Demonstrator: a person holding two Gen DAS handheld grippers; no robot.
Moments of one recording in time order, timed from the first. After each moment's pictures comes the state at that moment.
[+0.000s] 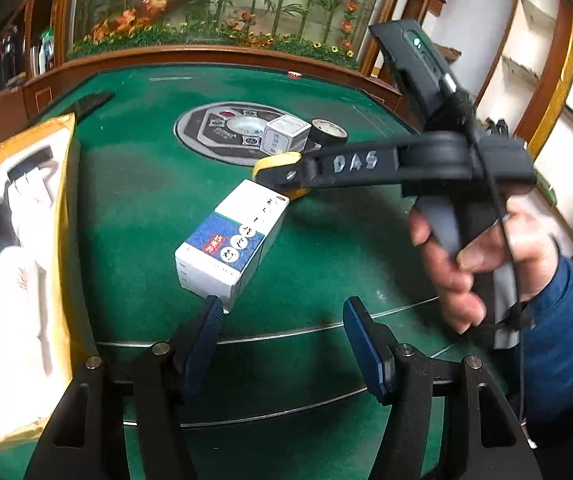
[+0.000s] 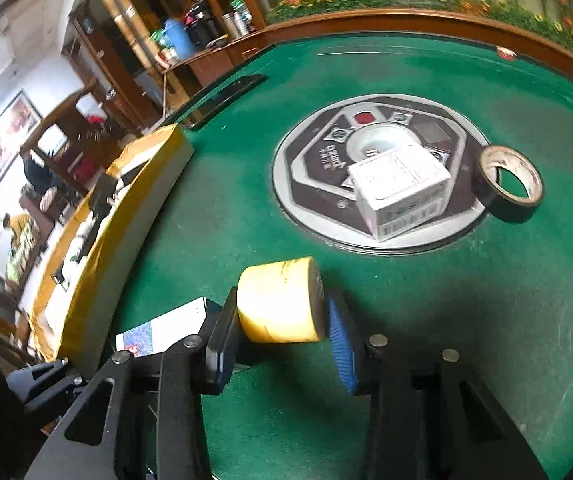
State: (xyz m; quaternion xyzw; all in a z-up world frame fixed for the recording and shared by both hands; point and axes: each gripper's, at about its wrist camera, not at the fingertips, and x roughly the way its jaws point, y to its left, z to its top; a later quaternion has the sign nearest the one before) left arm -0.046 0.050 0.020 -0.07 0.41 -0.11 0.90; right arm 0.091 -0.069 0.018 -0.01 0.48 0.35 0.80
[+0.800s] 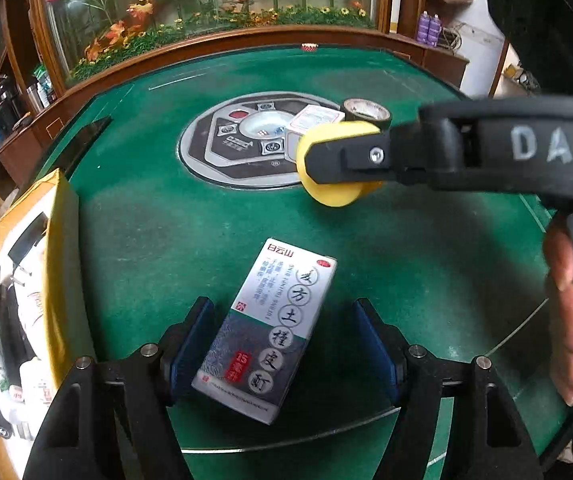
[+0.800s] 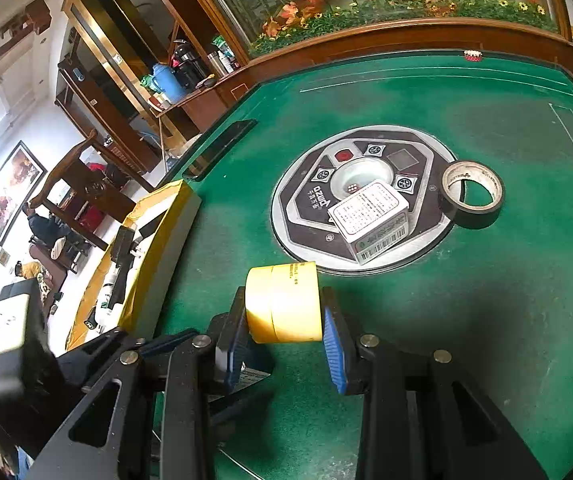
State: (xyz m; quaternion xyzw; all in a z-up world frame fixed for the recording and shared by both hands) left arm 0.028 0.034 0.008 0.04 0.46 -0.05 0.88; right arm 0.088 -0.095 0.048 0.06 0.45 0.34 0.82
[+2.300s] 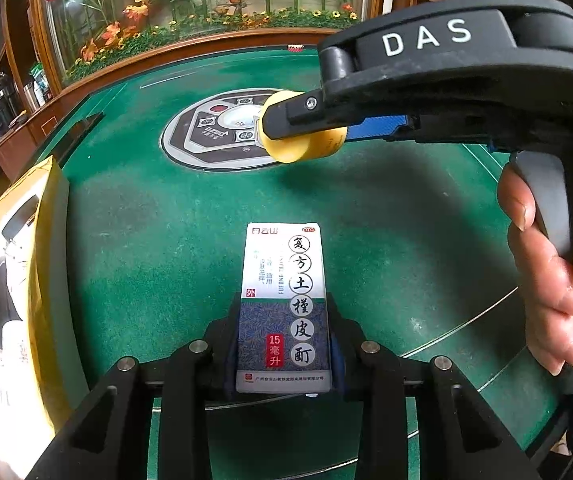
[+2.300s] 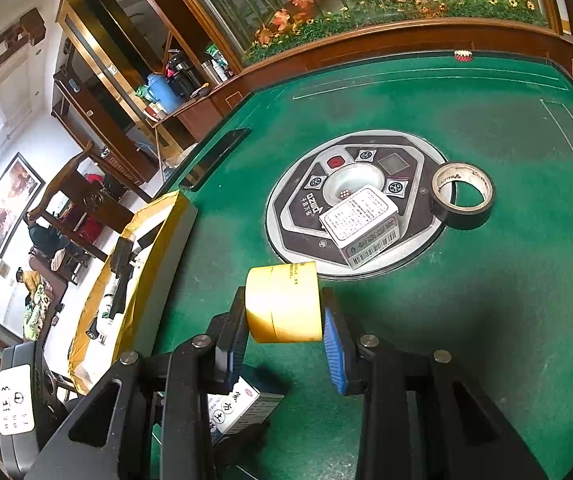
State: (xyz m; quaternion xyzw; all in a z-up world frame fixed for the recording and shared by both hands) left arm -0.001 0.017 0.009 0.03 0.45 -0.07 0.89; right arm 0.092 -0.102 0.051 0.08 0.44 0.33 0.83
